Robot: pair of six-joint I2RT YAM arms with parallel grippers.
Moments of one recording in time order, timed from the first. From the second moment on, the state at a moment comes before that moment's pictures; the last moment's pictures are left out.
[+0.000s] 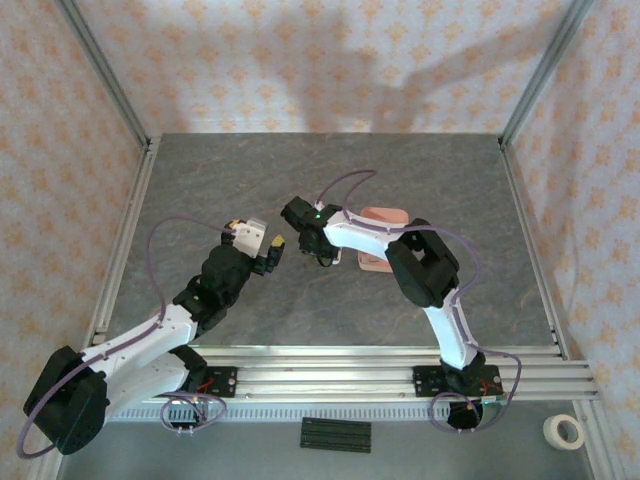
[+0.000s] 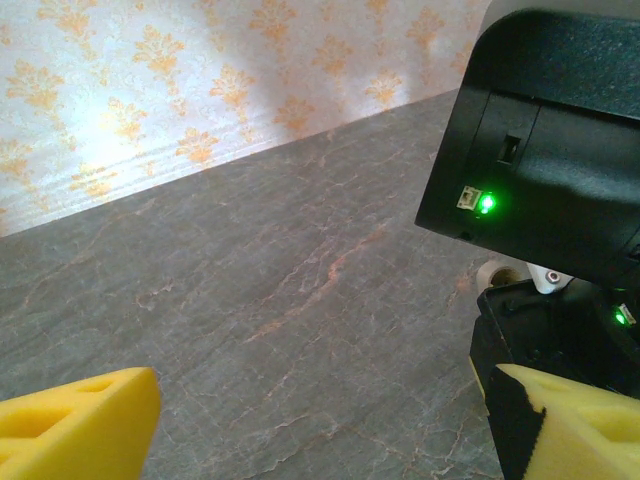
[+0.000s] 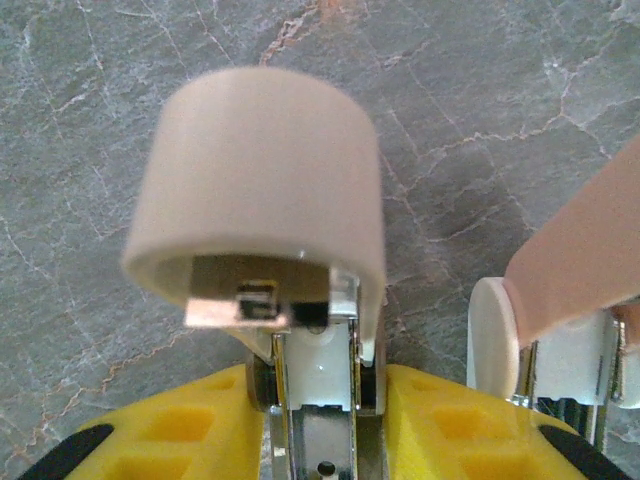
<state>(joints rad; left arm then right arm) -0.56 0.95 0.38 0.31 -0.33 0.09 0.83 2.15 1.61 -0.74 0.23 0.96</state>
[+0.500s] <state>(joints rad) -0.56 0.96 0.38 0.32 -0.33 0.09 0.83 2.12 1.58 -0.74 0.23 0.96</state>
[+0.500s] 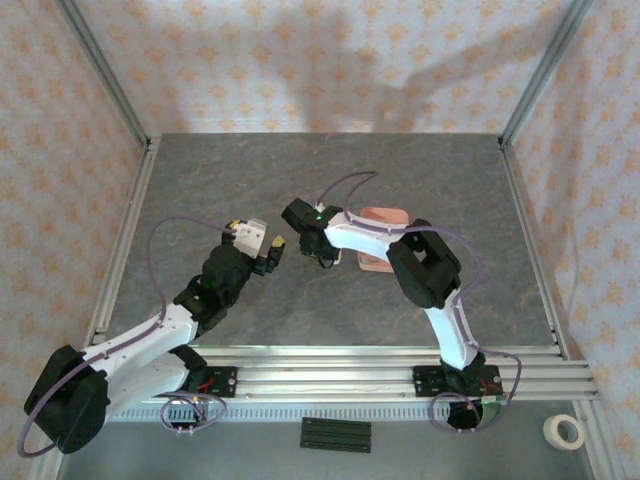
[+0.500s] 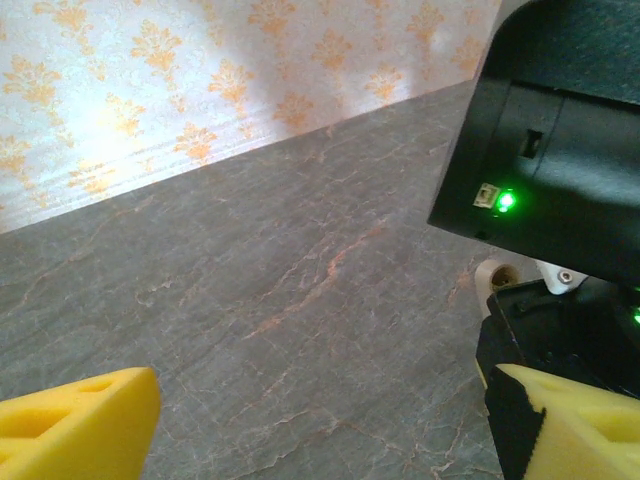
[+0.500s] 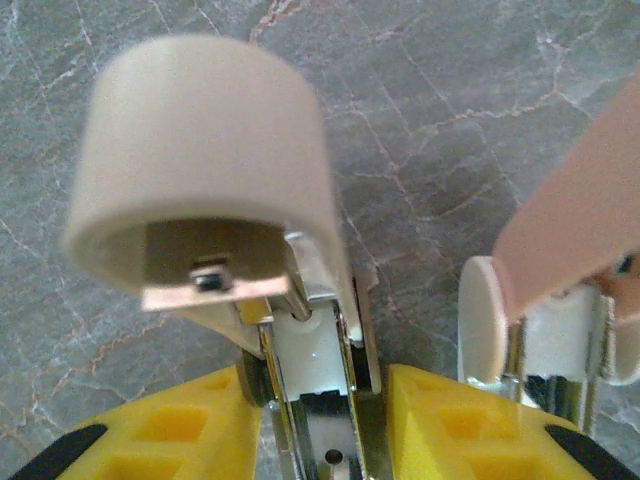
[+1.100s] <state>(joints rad) -0.56 1.00 0.36 0.32 -0.31 0.09 0.83 1.91 1.52 -0.77 0.22 0.95</state>
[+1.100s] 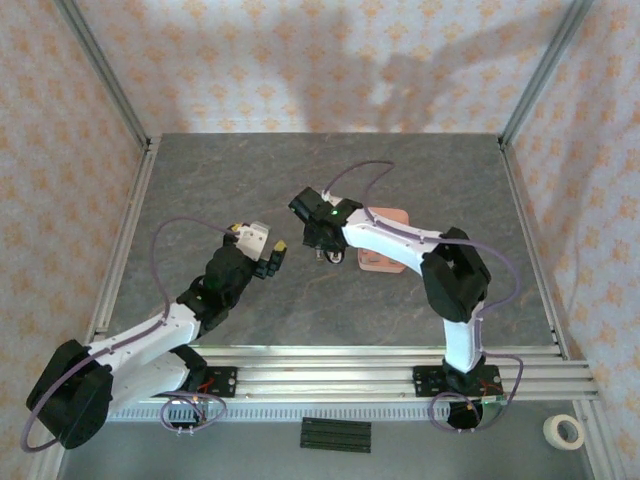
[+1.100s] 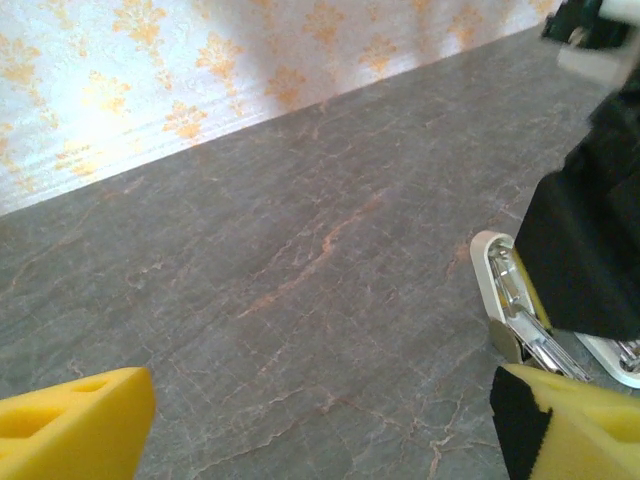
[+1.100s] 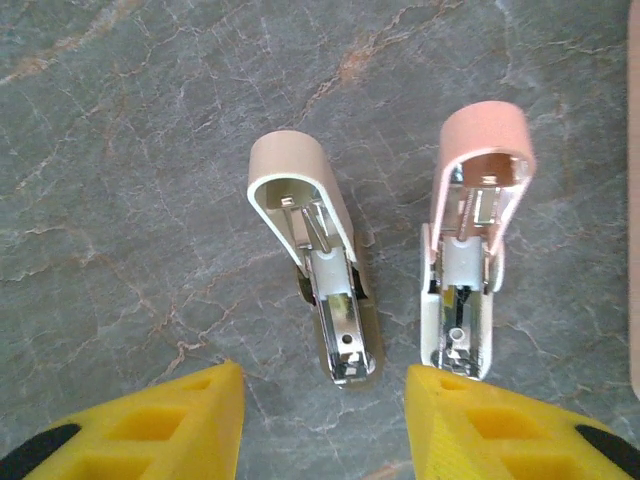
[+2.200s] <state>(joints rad) -0.68 1.65 1.07 -0.39 -0.21 -0.60 0.70 1.63 1.27 -0.75 0.24 0.88</state>
